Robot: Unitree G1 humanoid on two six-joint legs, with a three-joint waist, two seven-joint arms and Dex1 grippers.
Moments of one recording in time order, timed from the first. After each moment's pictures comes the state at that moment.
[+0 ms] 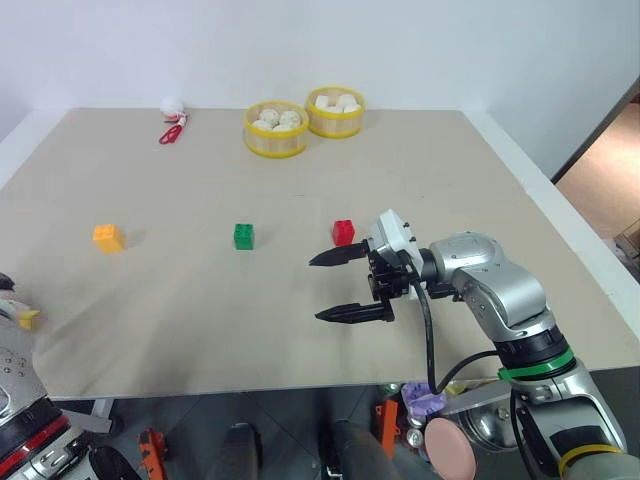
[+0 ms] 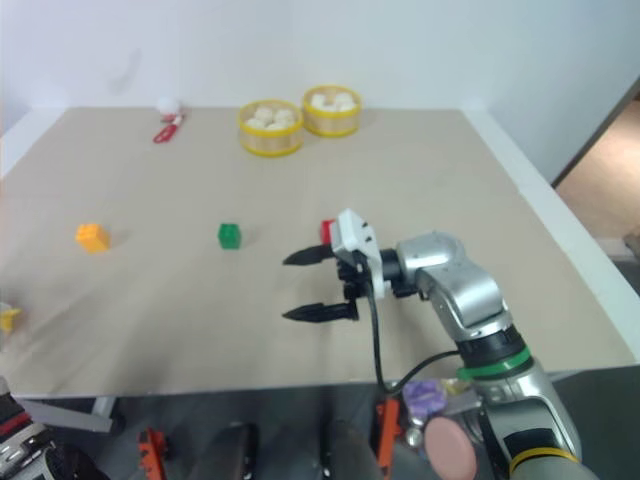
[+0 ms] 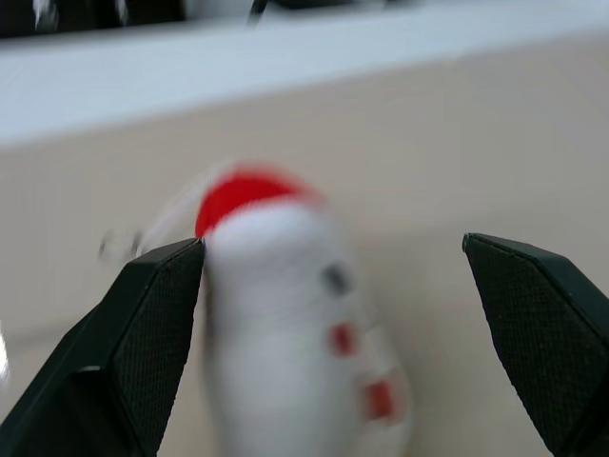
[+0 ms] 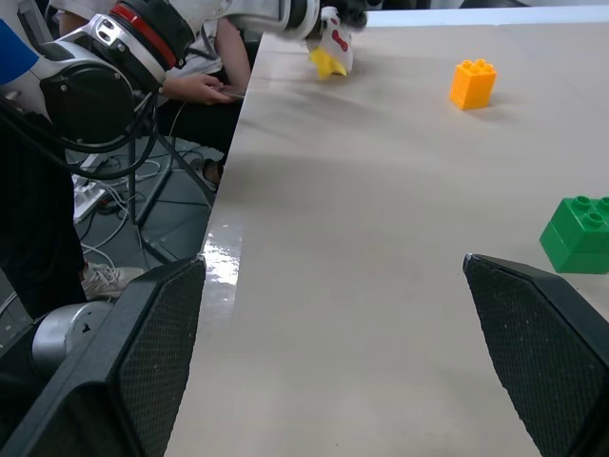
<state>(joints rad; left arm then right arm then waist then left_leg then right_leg) -0.36 0.37 0.87 -0.20 -0.39 0.72 0.39 -0.65 -0.58 0.23 -0.12 0.48 0.48 1.28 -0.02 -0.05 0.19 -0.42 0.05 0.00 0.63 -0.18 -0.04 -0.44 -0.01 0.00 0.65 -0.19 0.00</state>
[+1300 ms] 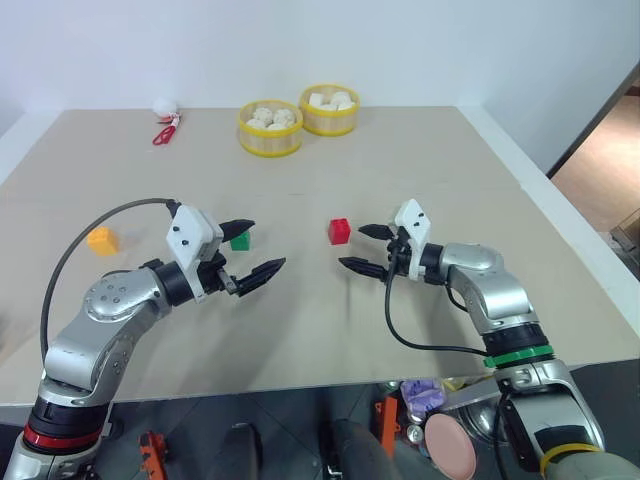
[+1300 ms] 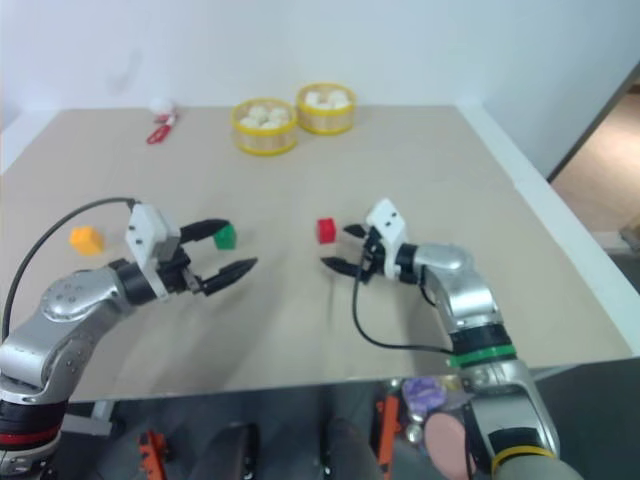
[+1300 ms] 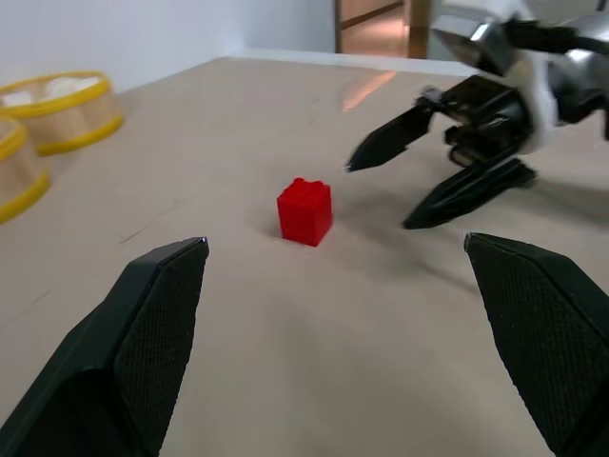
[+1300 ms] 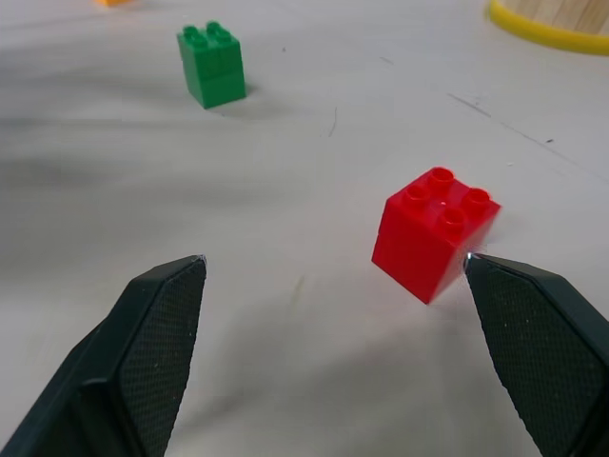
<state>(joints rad) -0.27 0.59 0.05 -0.41 -0.52 0.46 -0.71 -0.67 -0.47 0.11 0.34 0.22 0.27 0.92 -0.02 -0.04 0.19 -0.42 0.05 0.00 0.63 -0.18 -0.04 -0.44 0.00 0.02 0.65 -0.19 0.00</state>
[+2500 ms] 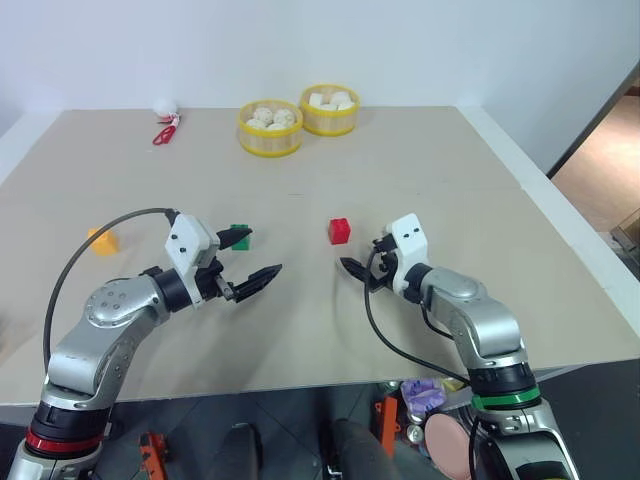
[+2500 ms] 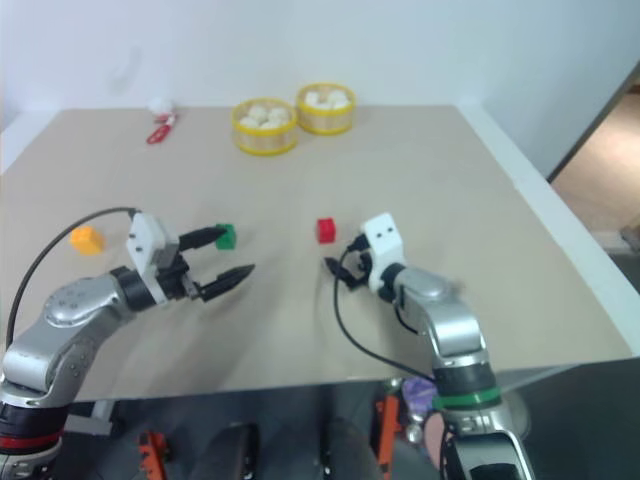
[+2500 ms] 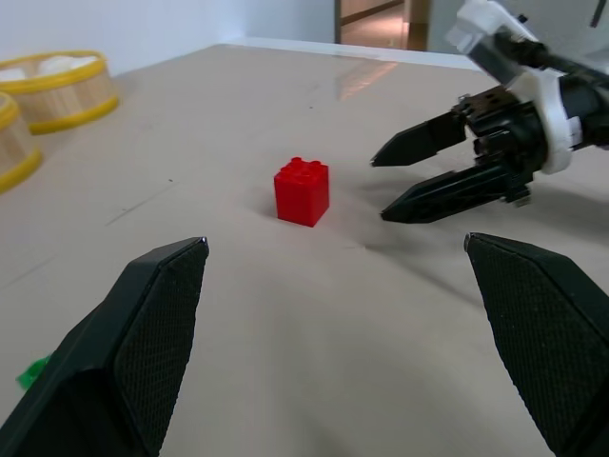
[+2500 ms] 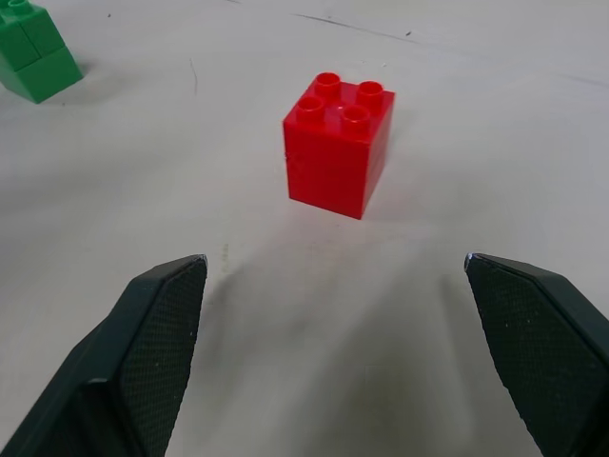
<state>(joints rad) -0.25 0.58 0.05 -0.37 -0.51 0.44 -0.73 -0.49 -0.33 0.06 -0.07 0.20 0.71 0.44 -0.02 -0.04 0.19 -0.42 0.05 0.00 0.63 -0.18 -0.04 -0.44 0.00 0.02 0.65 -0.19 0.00</state>
